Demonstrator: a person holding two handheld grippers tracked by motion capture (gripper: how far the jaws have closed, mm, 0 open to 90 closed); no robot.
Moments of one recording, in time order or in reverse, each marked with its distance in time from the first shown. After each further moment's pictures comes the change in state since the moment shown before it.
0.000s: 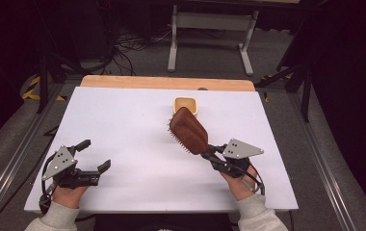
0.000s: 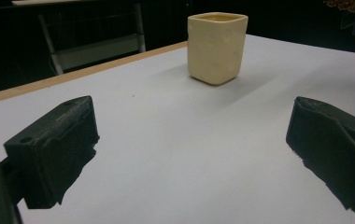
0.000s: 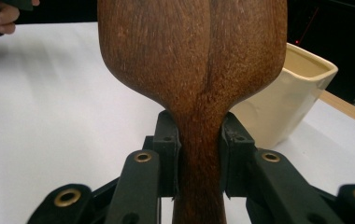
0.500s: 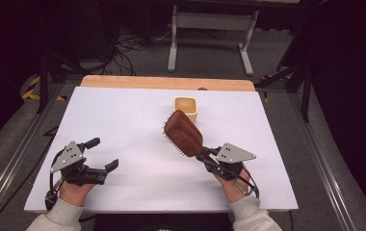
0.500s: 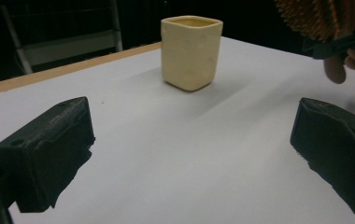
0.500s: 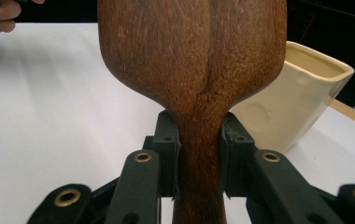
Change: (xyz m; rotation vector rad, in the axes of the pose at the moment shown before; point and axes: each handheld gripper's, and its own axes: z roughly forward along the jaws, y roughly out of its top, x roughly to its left) left arm -0.008 0.016 0.020 0.008 -0.105 -0.031; right arm 0.010 -0.009 0.015 -0.021 -0.018 -0.020
